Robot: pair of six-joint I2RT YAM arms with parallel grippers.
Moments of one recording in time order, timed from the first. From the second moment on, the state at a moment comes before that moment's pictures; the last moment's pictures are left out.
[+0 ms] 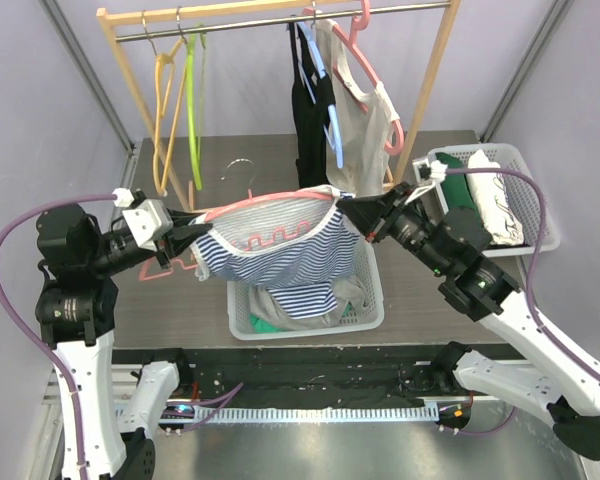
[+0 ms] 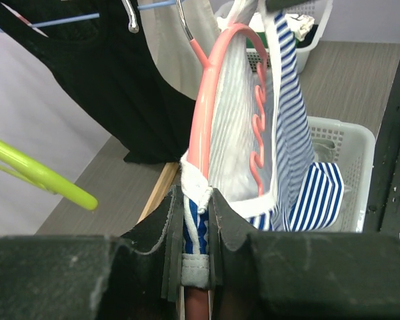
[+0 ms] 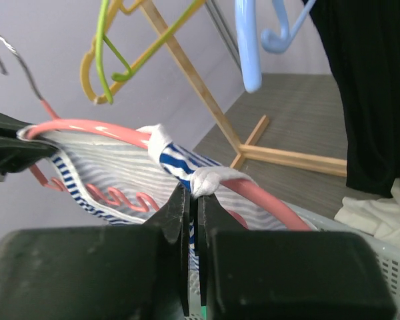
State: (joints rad) left arm 0.08 0.78 1.34 -0.71 1.10 0.44; right arm 0.72 0.87 0.98 0.01 -0.05 0.55
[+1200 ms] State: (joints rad) left arm 0.08 0.83 1.39 -0.79 1.08 0.47; right arm 0.41 0.95 0.90 -0.26 -0.26 0.59
